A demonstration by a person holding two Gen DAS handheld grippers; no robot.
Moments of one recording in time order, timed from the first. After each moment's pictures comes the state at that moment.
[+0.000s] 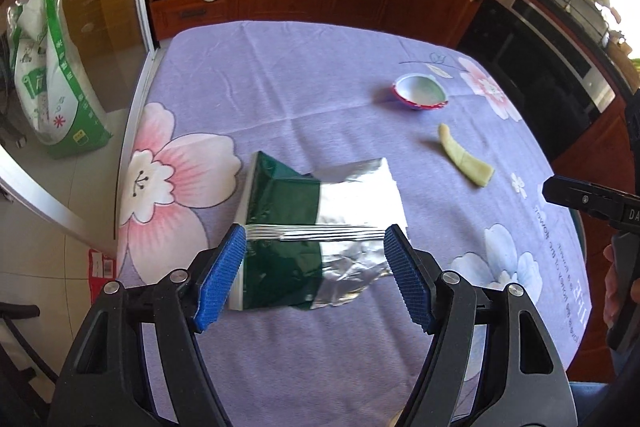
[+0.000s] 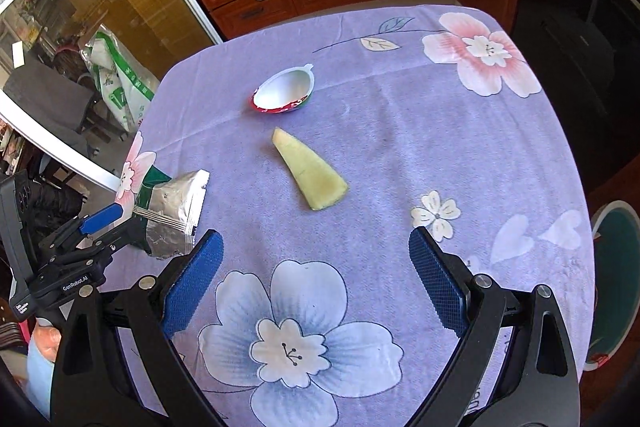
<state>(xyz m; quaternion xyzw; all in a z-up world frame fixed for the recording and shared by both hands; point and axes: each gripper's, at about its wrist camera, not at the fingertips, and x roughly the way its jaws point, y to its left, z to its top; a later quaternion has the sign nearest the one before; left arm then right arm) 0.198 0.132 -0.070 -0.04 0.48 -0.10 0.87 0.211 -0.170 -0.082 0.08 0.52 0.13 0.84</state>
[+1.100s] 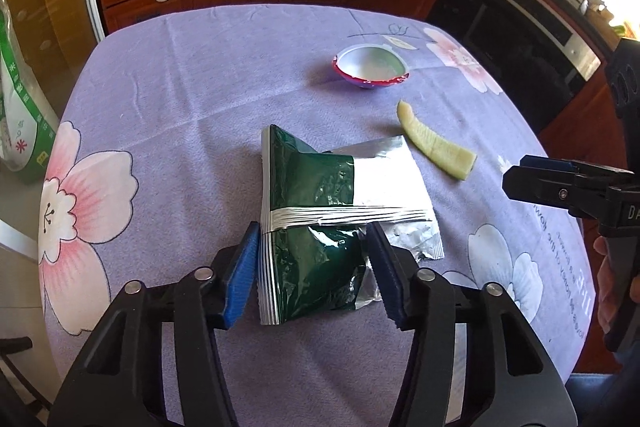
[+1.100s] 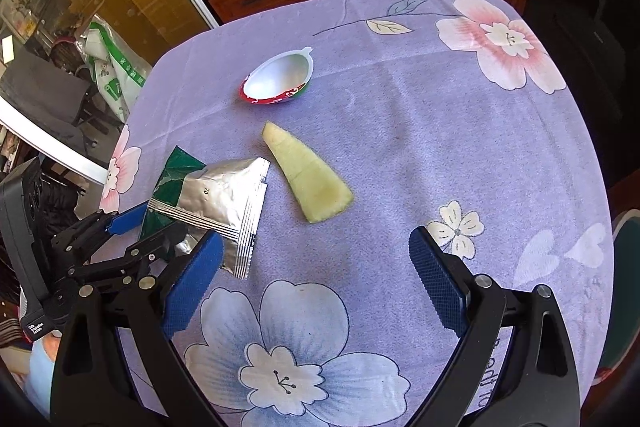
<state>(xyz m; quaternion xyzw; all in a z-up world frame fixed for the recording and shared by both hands) 0.225 0.067 -0.098 -0.02 0.49 -0.17 0.86 0.233 -0.166 -0.105 0.08 0.53 0.14 0.83</state>
